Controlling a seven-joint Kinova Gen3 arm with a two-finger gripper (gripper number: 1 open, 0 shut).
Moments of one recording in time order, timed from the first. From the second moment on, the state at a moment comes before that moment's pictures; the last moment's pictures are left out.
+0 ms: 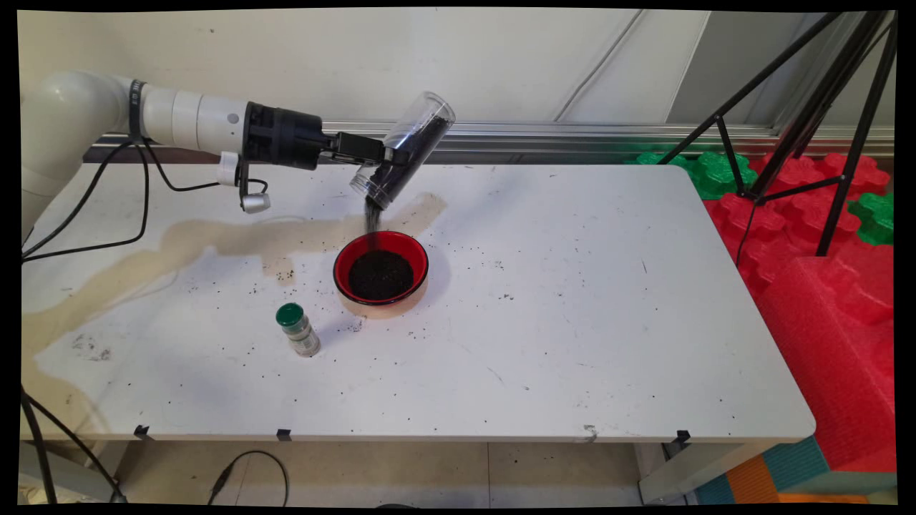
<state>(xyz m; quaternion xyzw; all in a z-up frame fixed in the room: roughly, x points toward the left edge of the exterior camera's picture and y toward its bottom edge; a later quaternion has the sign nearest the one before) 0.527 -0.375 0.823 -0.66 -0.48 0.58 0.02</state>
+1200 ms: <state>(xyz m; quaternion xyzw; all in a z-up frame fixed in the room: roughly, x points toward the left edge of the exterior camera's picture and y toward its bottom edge) 0.524 -0.364 0.827 -0.67 -0.45 0.59 0.01</state>
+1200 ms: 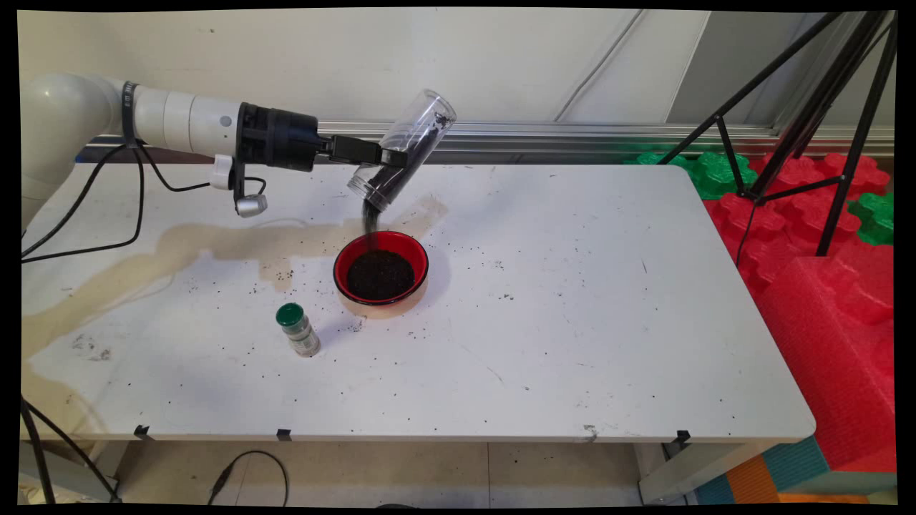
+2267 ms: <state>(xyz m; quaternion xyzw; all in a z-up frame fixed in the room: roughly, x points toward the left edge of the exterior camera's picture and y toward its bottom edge) 0.520 -0.359 0.831 -0.68 -0.43 0.60 -0.01</state>
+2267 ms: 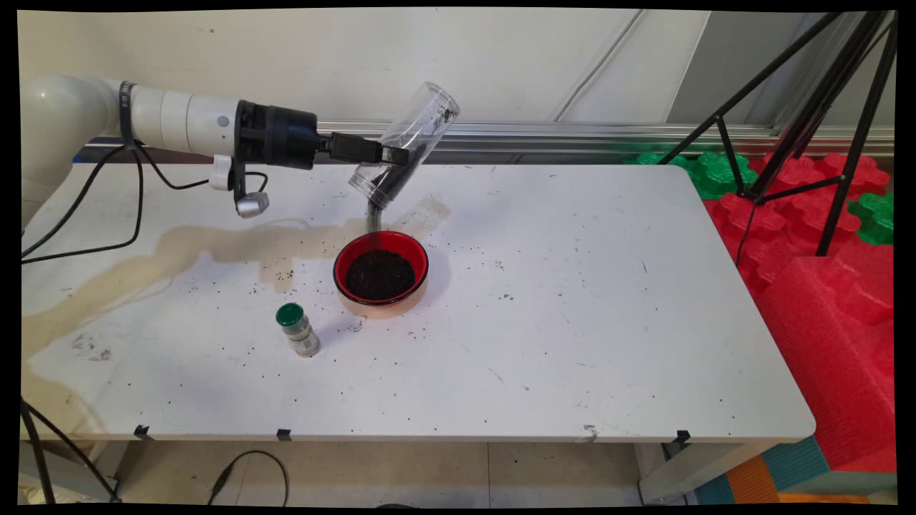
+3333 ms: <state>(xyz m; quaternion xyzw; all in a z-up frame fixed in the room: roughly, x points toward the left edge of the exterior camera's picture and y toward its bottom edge) 0.521 -0.358 0.834 -0.68 -0.40 0.61 -0.03</state>
